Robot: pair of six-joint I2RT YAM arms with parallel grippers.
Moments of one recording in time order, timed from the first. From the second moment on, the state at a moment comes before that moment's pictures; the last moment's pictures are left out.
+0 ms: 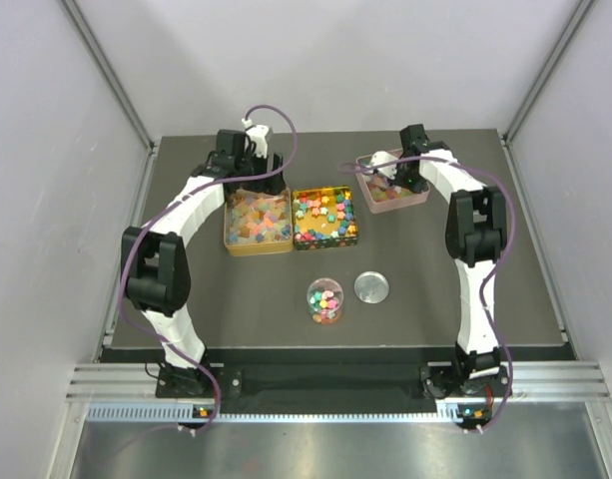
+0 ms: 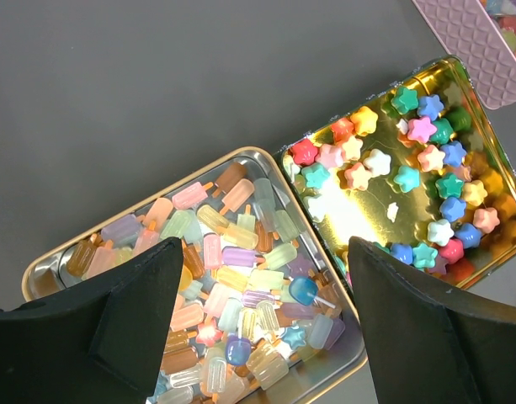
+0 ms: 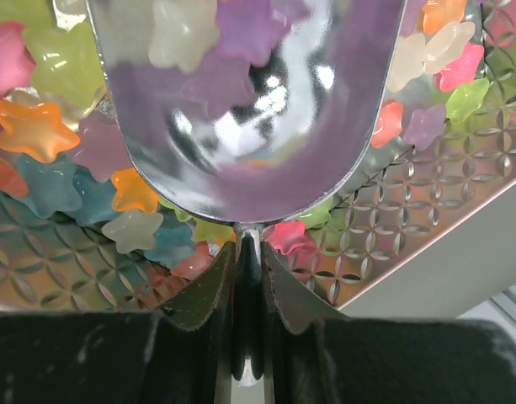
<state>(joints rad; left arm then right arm) -0.24 1.81 1.47 -0.33 0.27 -0.02 0.19 2.31 1.94 -0.77 0.04 -1.09</state>
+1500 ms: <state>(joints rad) -0.21 1.82 1.48 -0.31 0.27 -0.02 0.32 2.00 1.55 -0.83 -0.03 -0.71</state>
